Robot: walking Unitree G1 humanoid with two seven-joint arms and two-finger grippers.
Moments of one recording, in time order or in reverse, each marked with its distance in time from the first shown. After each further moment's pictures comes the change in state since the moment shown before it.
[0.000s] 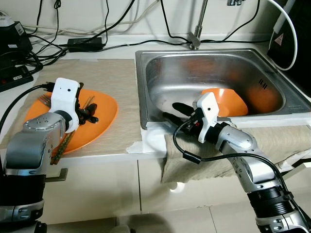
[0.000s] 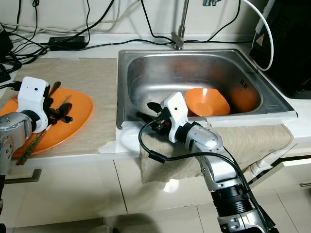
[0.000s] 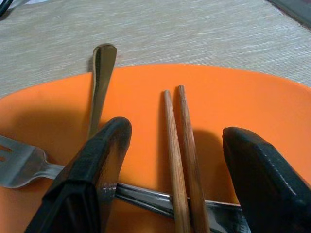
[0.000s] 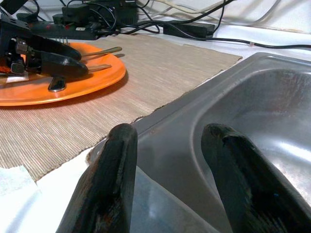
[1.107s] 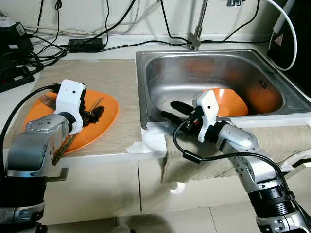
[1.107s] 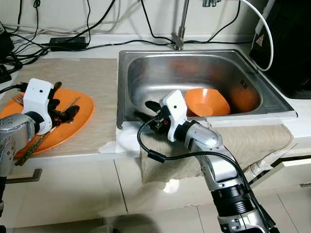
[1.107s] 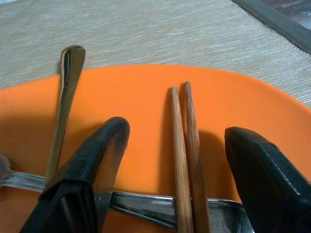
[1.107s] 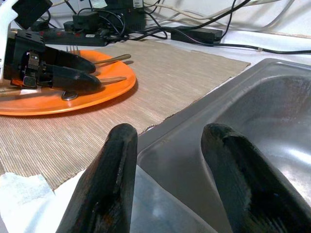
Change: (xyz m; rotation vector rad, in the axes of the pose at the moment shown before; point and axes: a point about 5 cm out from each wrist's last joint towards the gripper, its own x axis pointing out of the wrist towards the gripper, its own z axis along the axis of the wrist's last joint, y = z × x) left arm 0.001 -0.010 -0.002 -0.006 0.007 -0.101; right arm 0.001 0.003 0.008 0.013 -0.010 0.025
